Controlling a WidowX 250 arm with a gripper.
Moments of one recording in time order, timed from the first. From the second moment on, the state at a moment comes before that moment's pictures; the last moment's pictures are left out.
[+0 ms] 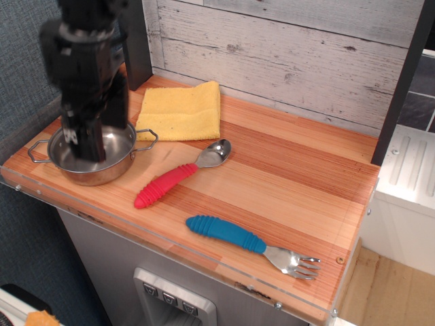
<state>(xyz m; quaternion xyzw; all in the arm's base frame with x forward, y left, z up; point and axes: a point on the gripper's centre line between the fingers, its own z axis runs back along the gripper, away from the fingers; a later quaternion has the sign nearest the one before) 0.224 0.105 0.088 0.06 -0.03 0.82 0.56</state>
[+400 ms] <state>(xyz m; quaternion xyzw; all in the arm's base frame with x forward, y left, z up) 0.221 0.113 0.062 0.07 -0.05 0.93 0.36</state>
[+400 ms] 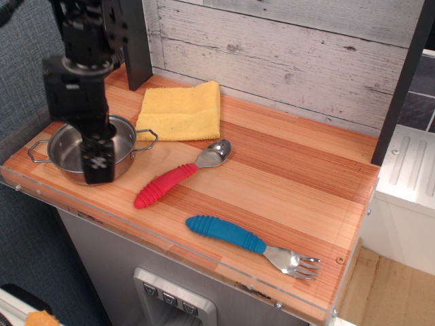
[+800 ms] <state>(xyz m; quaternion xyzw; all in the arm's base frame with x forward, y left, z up) 0.230 0.124 0.044 0.08 -0.07 0.94 0.32</state>
